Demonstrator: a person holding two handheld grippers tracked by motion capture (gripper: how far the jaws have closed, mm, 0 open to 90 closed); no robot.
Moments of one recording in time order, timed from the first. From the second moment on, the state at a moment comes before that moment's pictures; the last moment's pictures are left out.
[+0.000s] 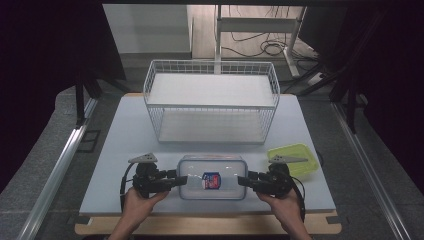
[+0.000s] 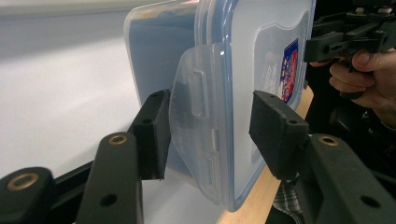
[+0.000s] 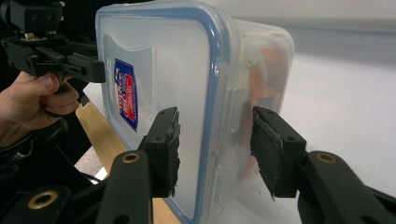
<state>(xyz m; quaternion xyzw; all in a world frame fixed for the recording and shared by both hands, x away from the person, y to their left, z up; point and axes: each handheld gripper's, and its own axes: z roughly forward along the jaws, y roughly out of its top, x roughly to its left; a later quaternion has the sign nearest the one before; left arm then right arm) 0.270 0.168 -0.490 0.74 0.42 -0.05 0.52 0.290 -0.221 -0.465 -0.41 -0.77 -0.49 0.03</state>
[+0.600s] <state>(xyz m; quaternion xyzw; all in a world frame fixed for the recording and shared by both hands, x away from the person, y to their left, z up) 0.285 0.179 -0.449 0.74 0.41 -0.02 0.54 0.309 -0.210 -0.426 -0.38 -0.77 -0.51 0.00</state>
